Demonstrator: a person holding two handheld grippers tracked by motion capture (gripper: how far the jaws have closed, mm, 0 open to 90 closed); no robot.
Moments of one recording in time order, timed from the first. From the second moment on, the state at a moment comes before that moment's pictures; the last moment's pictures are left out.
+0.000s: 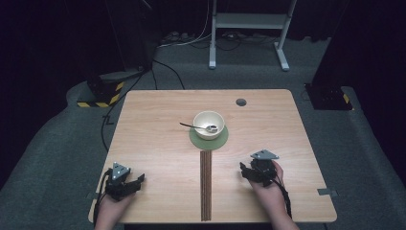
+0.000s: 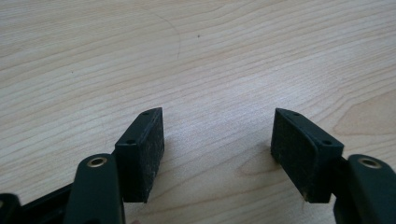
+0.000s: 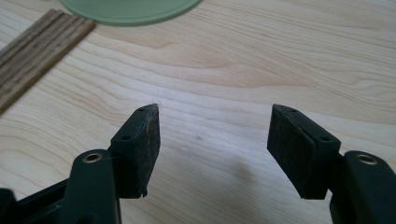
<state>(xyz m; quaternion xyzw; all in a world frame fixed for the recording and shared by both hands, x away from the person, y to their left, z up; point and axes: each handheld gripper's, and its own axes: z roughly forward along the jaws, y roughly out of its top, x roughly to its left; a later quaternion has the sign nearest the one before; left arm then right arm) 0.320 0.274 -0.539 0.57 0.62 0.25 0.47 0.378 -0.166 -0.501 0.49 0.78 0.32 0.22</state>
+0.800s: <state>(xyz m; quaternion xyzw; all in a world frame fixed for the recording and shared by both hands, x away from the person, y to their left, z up) 0.318 0.275 -0.538 0.58 0.62 0.25 0.47 0.380 -0.093 -0.500 0.45 0.80 0.34 0.20</state>
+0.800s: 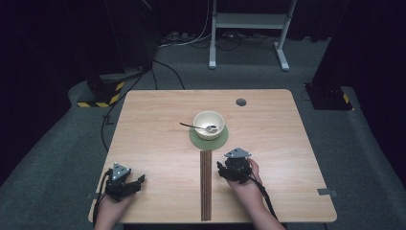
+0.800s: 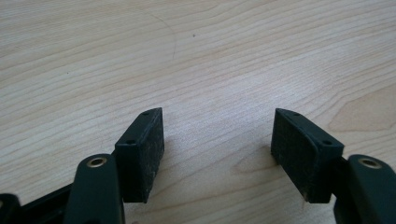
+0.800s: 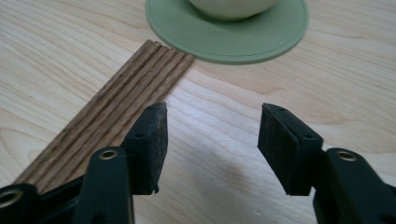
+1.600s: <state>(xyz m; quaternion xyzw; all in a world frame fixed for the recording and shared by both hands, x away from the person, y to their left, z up) 0.320 0.275 -0.538 0.57 0.62 0.25 0.47 0.369 -0.066 -0.509 0.43 0.82 0.34 0.18</state>
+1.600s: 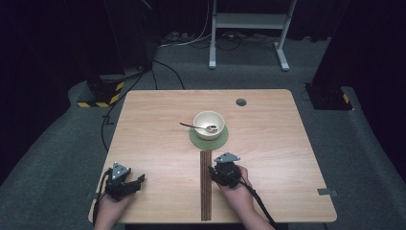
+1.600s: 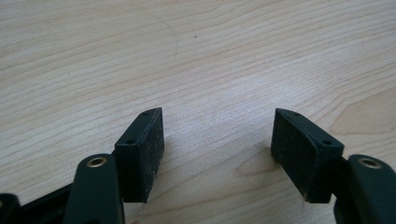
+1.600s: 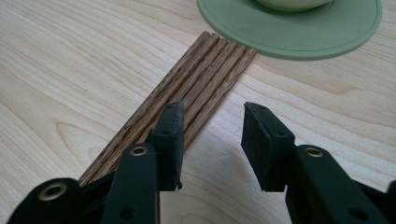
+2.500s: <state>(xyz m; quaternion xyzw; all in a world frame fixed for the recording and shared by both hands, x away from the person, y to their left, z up) 0.319 0.274 -0.539 0.58 0.62 0.25 0.47 0.372 -0.062 -0.513 0.43 0.82 0.34 0.16</state>
